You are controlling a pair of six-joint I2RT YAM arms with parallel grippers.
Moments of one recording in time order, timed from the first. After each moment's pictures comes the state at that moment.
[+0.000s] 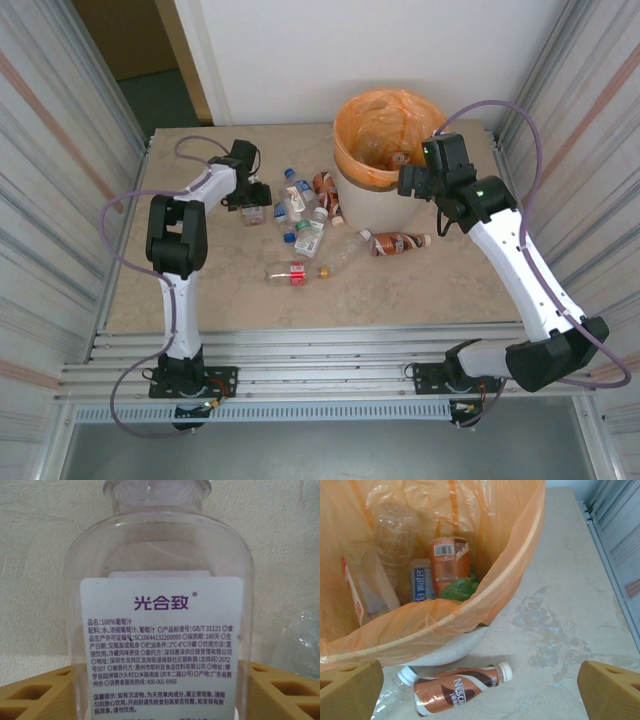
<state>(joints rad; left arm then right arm) -0.21 2.19 1.72 -0.75 -0.03 -0.31 0.40 1.31 1.48 -0.92 0.40 0.33</state>
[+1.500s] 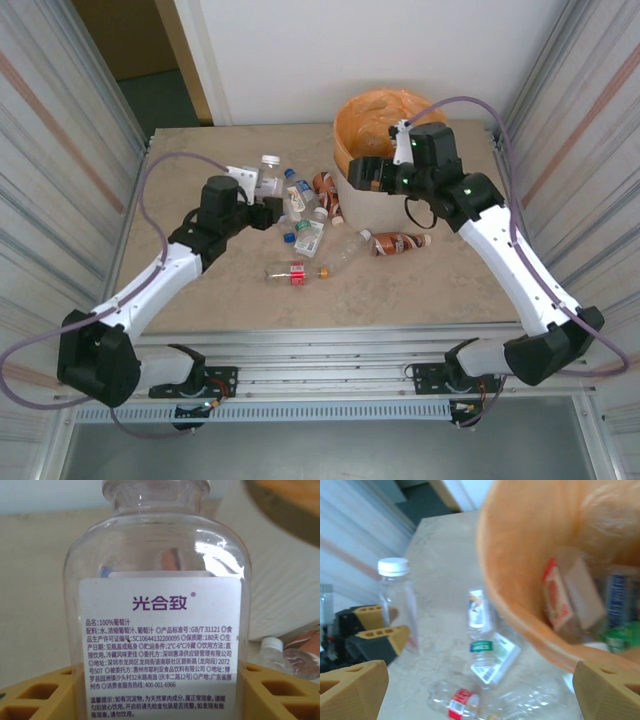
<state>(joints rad) -0.43 1.24 0.92 -0.13 0.05 -0.15 0.50 1.36 1.53 -0.71 -0.17 0.44</state>
